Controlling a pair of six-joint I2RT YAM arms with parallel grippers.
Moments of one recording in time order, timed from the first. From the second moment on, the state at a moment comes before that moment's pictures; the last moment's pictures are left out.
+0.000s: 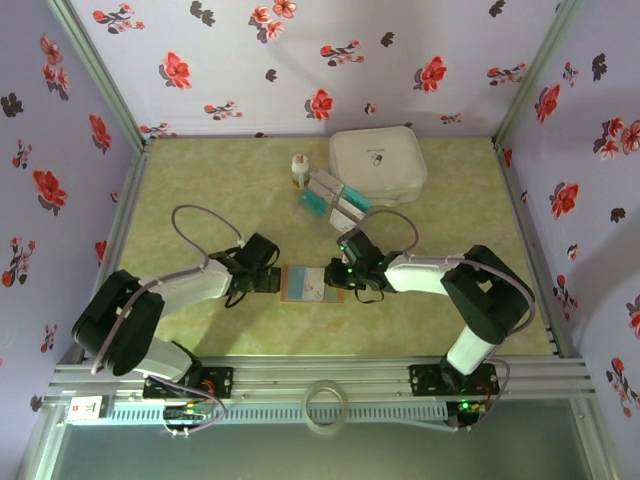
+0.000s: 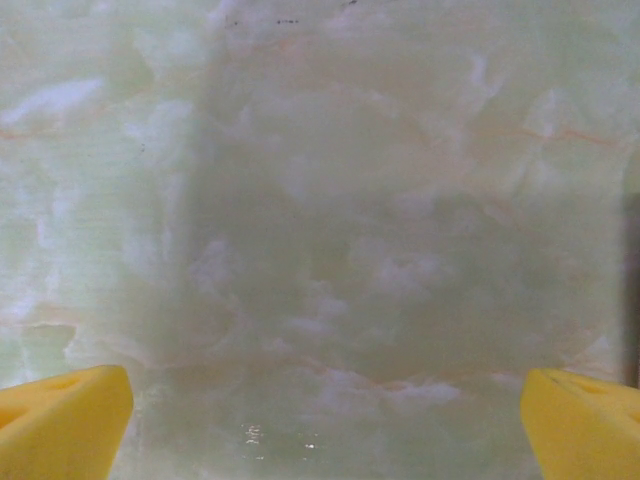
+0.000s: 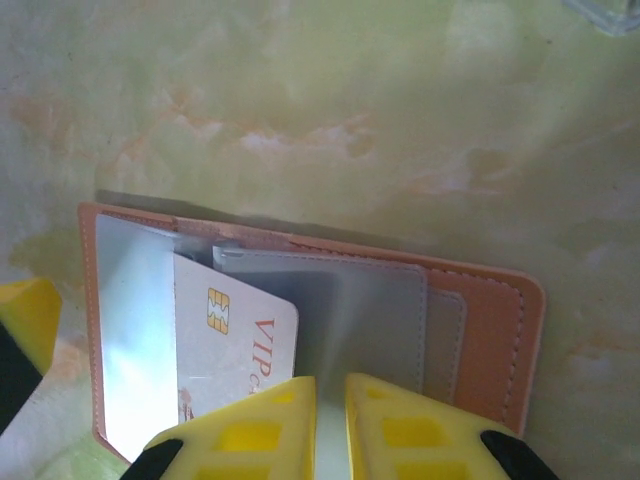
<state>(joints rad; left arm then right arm) -0.67 1.46 0.68 -0.43 -0.30 -0.54 0.77 1.66 0.75 -0.02 -0.21 0.83</state>
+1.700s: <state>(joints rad) -0.72 1.54 0.76 -0.48 -0.34 -0.53 0.85 1.70 0.92 -0.26 -0.15 0.74</state>
